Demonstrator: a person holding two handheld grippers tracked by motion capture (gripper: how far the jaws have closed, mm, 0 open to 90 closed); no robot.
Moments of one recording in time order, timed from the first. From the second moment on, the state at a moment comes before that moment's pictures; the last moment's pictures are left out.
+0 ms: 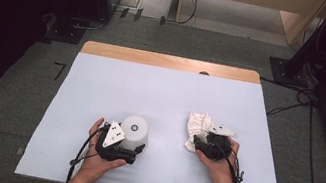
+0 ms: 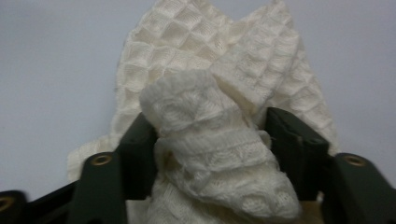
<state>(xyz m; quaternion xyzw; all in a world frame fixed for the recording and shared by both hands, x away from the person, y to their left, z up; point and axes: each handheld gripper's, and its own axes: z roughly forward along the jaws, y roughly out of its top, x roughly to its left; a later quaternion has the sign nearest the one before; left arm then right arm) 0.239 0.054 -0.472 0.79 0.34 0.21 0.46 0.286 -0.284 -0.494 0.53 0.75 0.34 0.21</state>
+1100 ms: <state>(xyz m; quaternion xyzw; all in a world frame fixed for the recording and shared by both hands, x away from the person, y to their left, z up) 0.254 0.061 -0.458 0.77 0.30 0.10 0.55 0.228 -0.210 -0.415 0.36 0.72 0.56 0.19</state>
